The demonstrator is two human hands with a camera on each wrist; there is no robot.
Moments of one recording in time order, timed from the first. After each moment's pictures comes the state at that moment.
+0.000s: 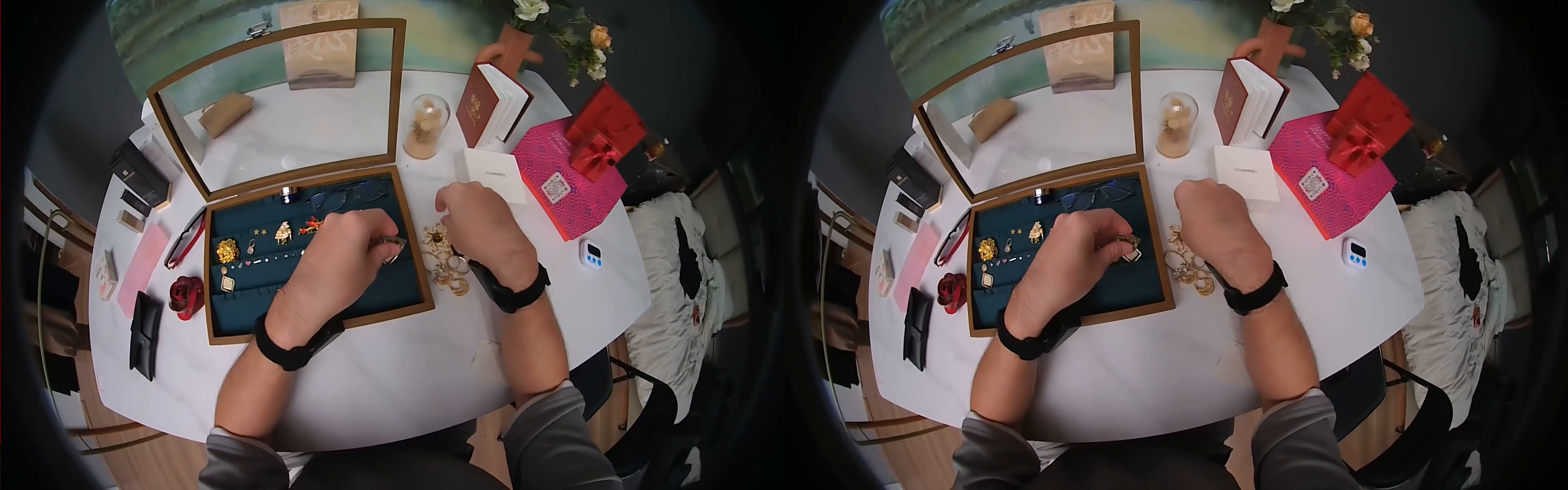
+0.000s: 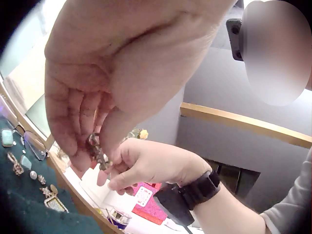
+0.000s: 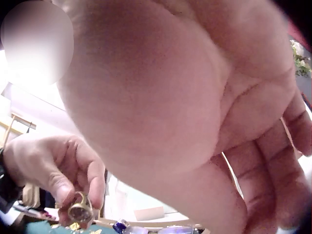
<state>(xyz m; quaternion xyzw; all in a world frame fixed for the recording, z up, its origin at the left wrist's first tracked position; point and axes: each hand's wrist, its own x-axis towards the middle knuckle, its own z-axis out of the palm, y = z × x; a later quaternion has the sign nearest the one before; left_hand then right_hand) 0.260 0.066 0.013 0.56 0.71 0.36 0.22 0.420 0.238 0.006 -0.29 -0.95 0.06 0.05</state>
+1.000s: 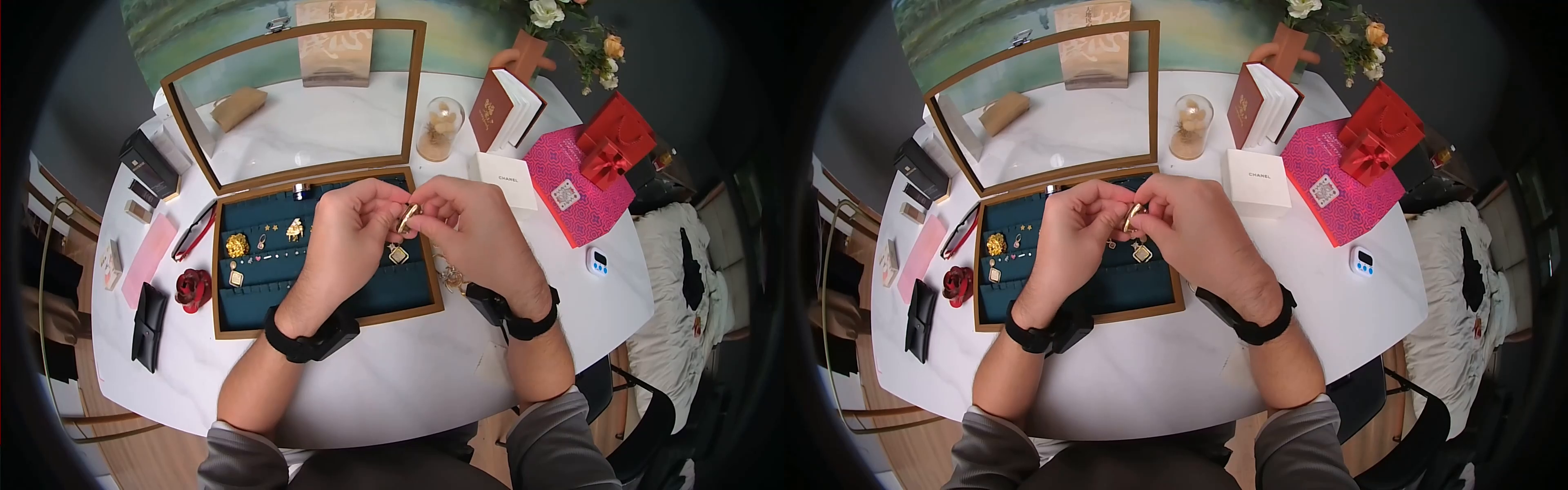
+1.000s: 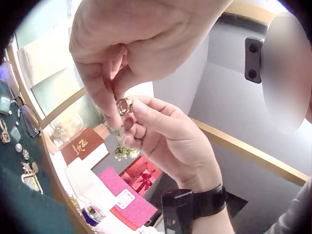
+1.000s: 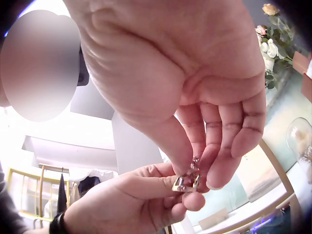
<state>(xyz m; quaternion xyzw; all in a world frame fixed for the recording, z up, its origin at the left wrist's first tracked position) 0.254 0.073 0.012 0.42 0.60 0.59 0.34 0.408 0.194 0.048 -0.18 -0.87 0.41 0.22</state>
